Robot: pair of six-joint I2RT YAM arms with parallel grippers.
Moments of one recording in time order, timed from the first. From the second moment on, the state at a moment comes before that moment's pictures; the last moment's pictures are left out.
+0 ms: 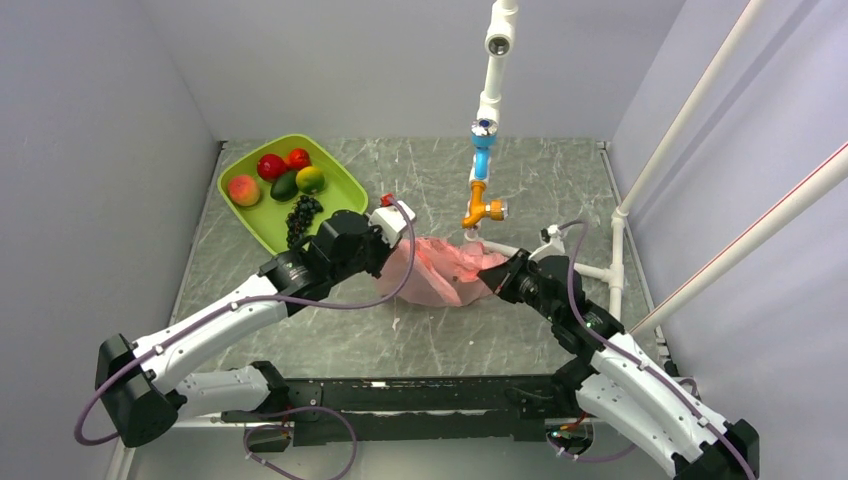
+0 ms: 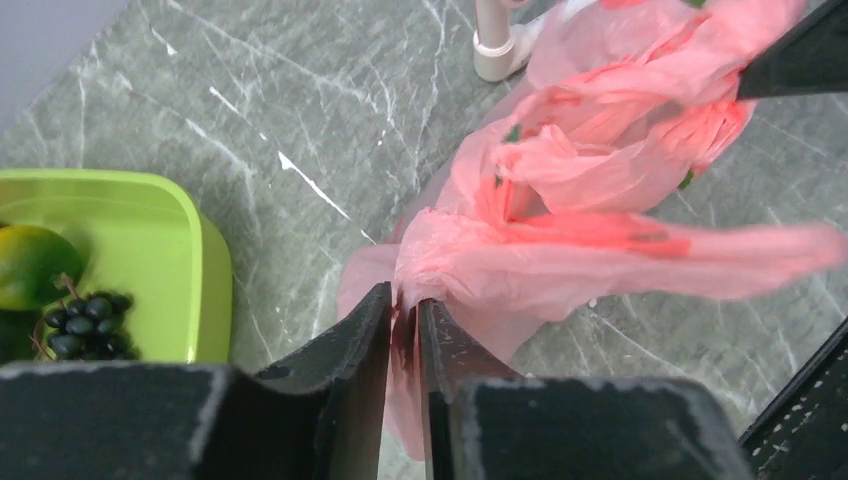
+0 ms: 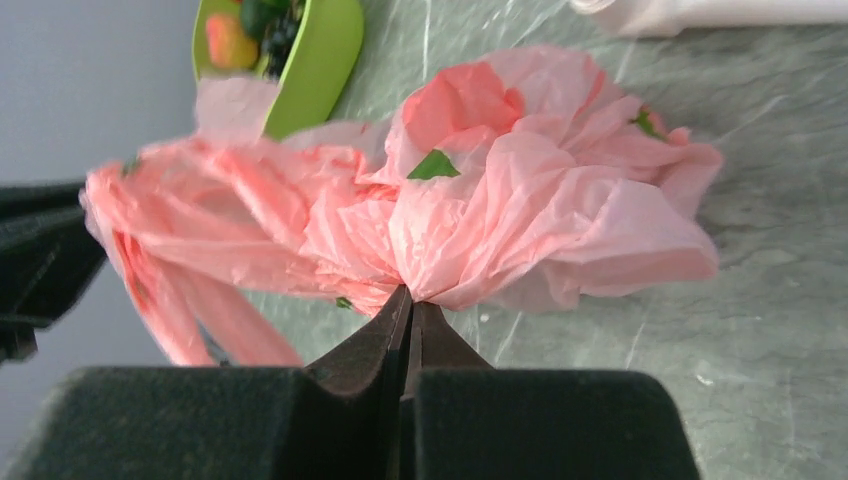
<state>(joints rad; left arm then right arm) -0.84 1.13 0.97 -0.31 -0.13 0.12 0.57 0.65 0.46 -0.19 0.05 0.93</state>
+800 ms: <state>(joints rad) -0.96 0.87 0.82 -0.16 -0.09 0.19 0.57 0.79 0.53 -0.15 -0.23 0.74</state>
